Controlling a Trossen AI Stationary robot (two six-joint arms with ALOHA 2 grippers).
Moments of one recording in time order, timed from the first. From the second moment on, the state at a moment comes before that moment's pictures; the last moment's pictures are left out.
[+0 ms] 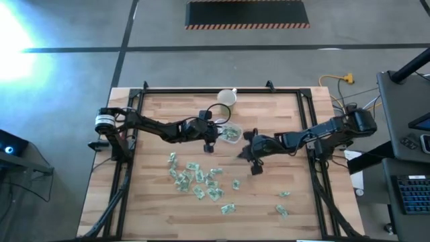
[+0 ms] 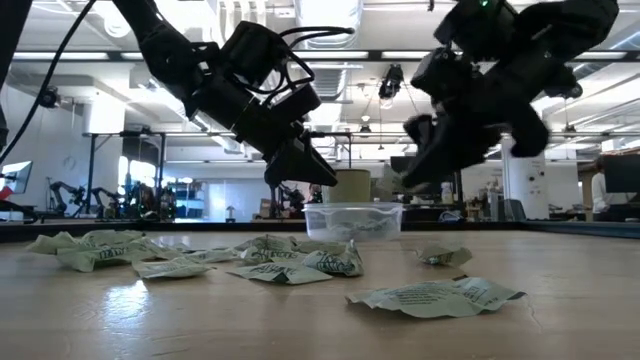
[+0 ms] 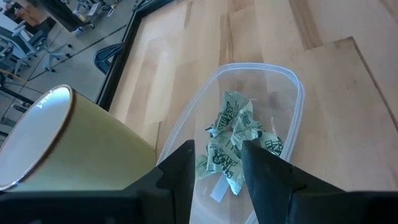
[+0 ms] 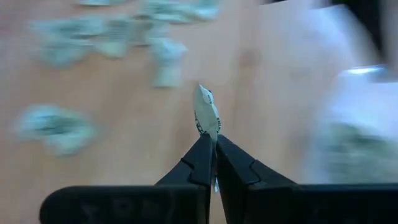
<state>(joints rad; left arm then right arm) 0.13 1.72 0.84 0.41 -0.24 0.45 0.07 1.47 0.60 0.16 0.05 -0.18</state>
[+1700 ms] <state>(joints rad) 0.05 1.38 0.84 -0.39 -0.24 0.18 -0.09 1.48 0.60 0.33 0.34 -0.40</state>
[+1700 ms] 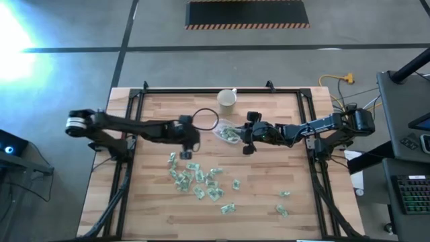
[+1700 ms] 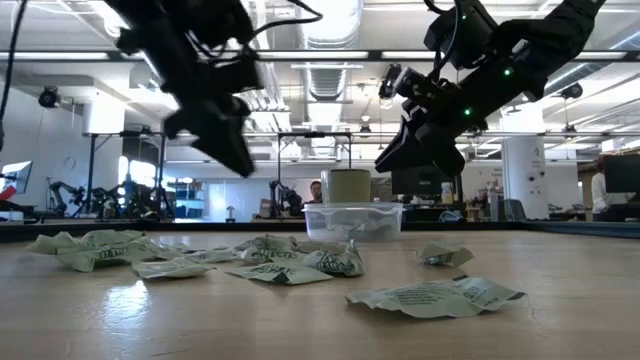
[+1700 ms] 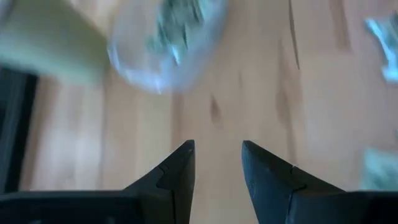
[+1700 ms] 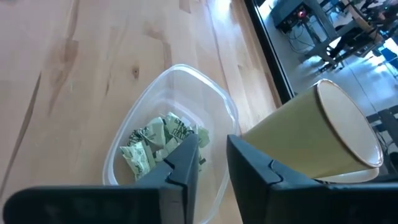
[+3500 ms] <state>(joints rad) -0.14 1.26 0.63 -0.66 -0.07 -0.30 -0.09 1.48 0.60 0.32 0.34 -0.39</state>
